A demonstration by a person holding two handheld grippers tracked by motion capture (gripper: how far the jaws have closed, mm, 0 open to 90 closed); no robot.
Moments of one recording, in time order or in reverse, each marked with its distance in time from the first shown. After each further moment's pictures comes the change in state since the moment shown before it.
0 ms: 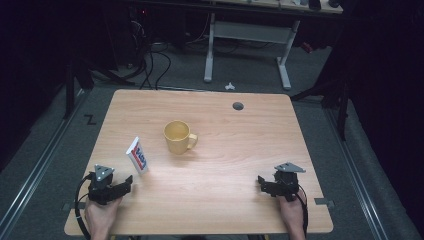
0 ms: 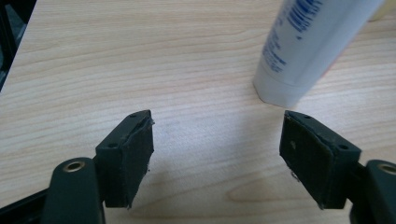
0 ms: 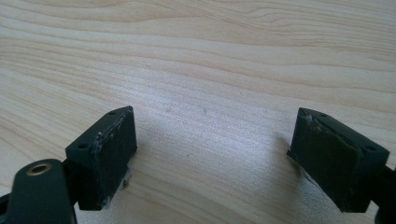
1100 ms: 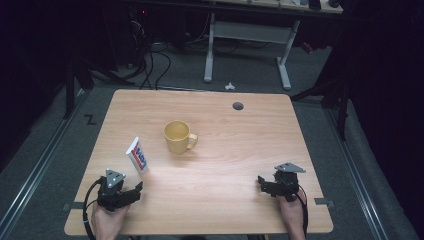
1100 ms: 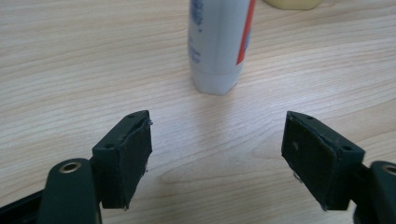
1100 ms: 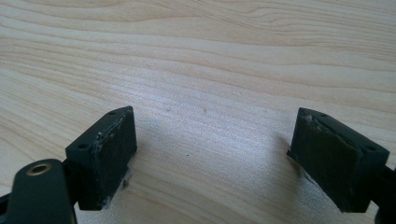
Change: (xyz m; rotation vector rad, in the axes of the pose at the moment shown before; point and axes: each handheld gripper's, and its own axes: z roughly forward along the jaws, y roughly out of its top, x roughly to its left) left arm -0.034 0.002 -0.010 0.007 -0.055 0.076; right arm 0.000 0.000 0.000 0.000 0.001 0.000
